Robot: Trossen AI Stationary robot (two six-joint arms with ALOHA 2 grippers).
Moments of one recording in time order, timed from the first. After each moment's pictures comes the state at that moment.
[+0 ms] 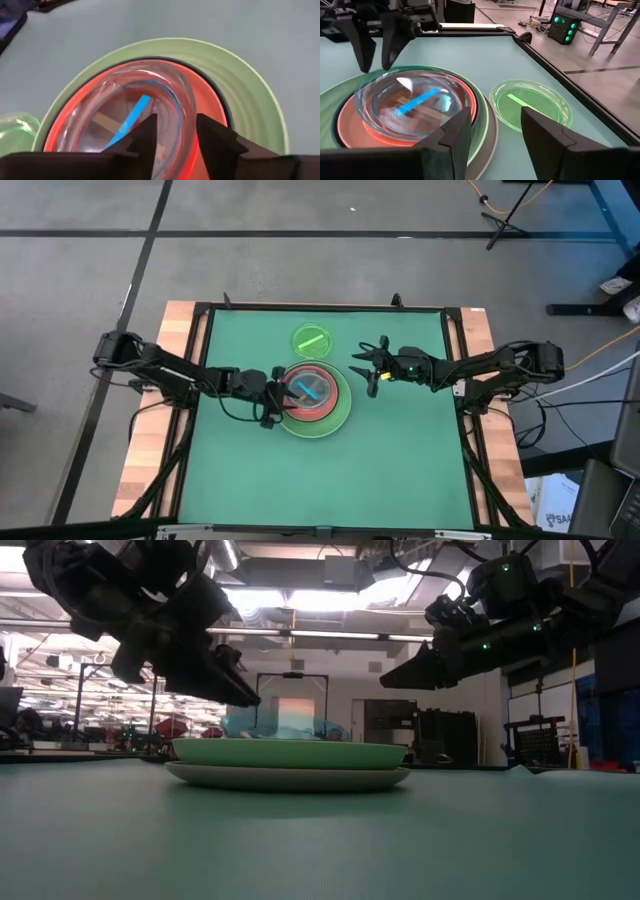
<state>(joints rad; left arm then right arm) -0.04 1.36 0.44 0.40 -0.04 0.20 -0.19 1.39 0.40 0.74 0.07 -0.08</state>
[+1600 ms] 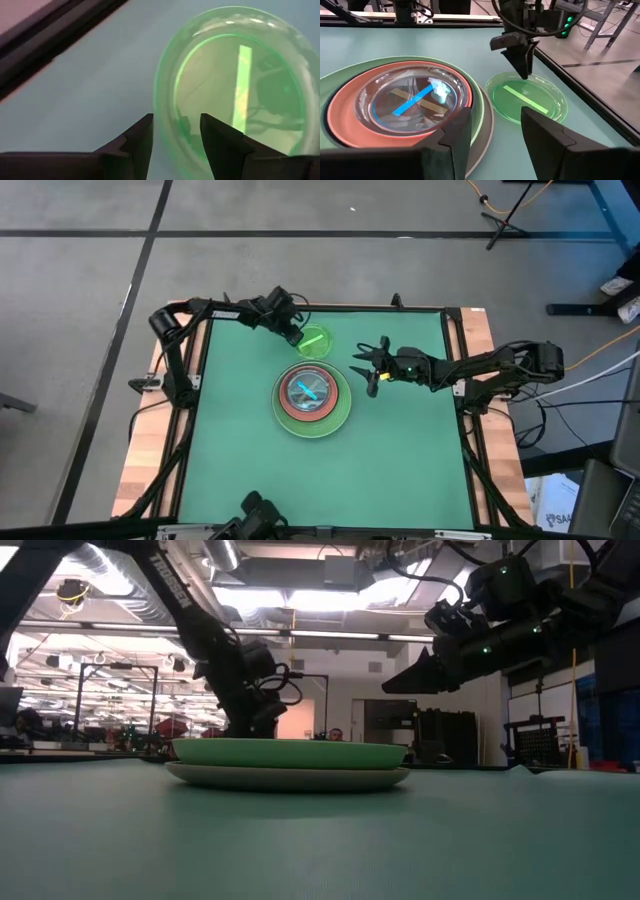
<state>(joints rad) 0.74 1.88 1.04 -0.14 0.14 -0.11 -0.19 1.39 0.40 0.71 0.10 -0.09</state>
